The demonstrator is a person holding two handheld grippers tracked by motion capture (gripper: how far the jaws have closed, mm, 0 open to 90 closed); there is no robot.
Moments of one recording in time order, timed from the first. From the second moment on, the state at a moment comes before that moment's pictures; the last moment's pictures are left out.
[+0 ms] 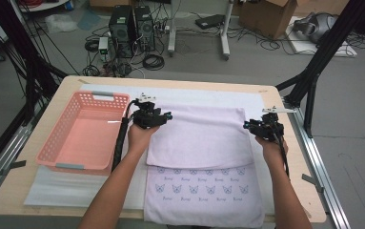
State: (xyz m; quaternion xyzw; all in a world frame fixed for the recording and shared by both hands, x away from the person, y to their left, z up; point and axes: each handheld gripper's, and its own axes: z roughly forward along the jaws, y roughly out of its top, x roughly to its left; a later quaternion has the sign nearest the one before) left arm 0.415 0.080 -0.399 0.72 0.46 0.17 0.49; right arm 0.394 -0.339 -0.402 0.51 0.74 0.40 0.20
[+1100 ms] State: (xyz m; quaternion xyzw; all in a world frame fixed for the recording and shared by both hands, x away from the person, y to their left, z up) left arm 0.302 0.111 -0.431 0.74 0.42 0.15 0.50; right arm 0.275 -0.357 -0.435 0.45 0.79 0.40 0.15
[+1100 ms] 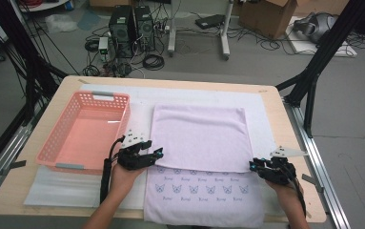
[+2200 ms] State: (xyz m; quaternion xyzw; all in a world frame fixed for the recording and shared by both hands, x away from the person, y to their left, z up) left arm 0.283 0.122 -0.451 0.77 0.44 0.12 0.45; right arm 0.260 -0.345 -0.440 0.44 0.78 0.40 0.19
